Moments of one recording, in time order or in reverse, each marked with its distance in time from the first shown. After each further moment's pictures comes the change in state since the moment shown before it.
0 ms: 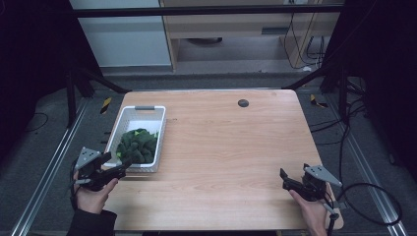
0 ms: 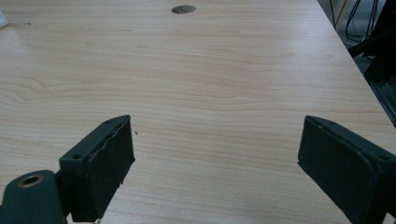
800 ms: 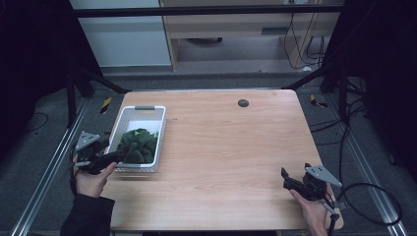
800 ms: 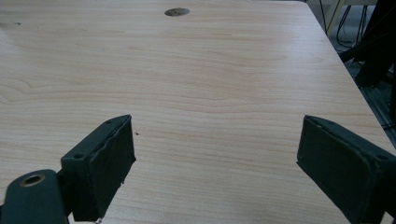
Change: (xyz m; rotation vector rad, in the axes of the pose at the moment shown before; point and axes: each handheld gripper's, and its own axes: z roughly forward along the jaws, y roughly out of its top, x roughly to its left) left arm 0.013 0.036 0.018 0.017 0.028 0.005; right arm -0.003 -0.003 0.002 -0.015 -0.024 -0.012
